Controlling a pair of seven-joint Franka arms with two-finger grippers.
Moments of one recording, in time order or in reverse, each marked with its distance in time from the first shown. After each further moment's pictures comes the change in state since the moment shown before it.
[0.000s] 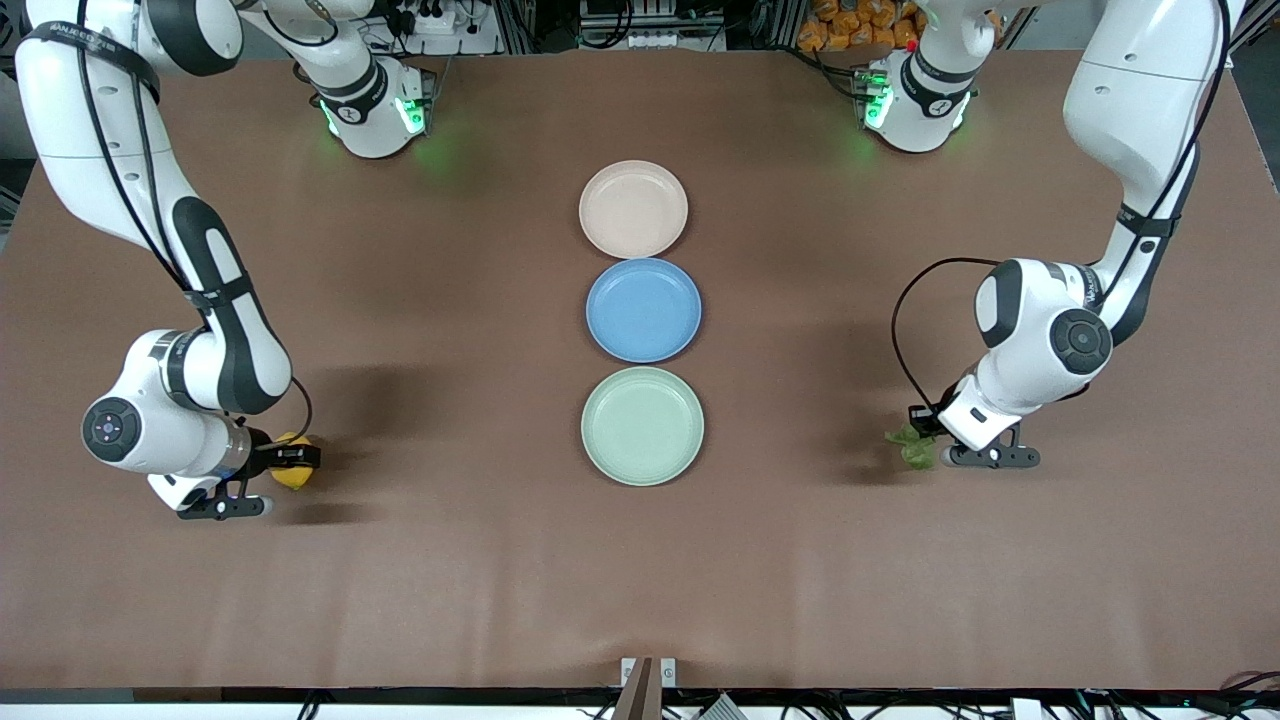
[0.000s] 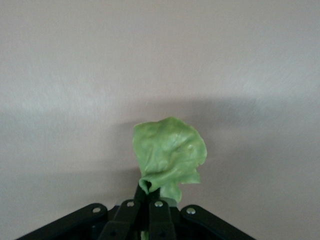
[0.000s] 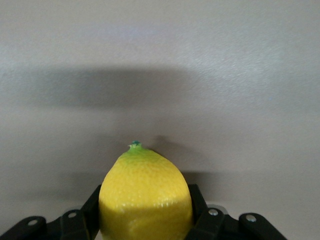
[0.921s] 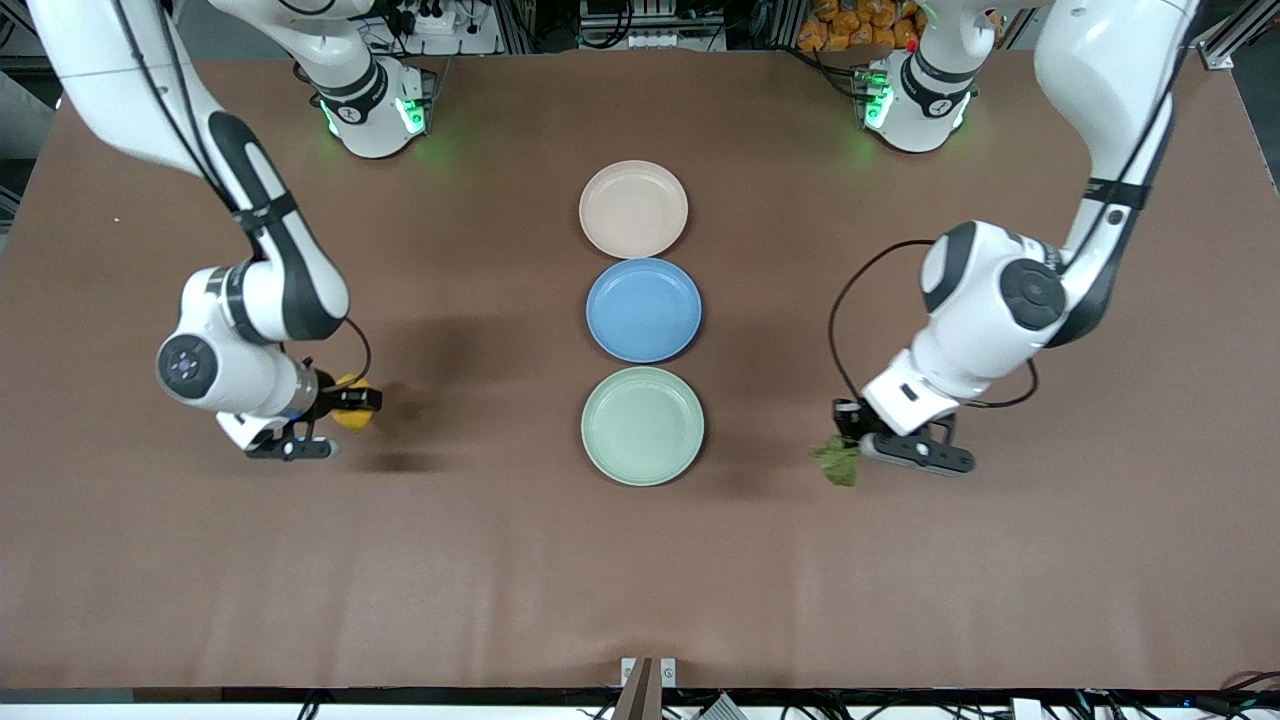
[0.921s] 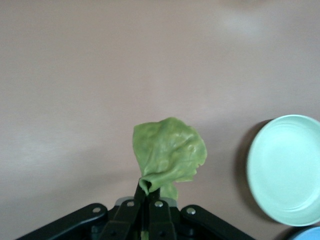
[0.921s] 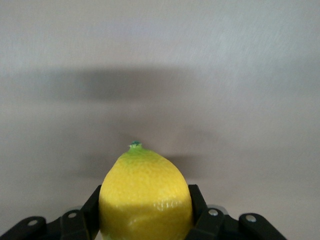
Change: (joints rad) left arm -0.047 -0.061 -0.193 0.159 0.000 -0.054 -0.053; right arm 0.073 -0.260 0.089 -0.328 0.002 0.003 0.211
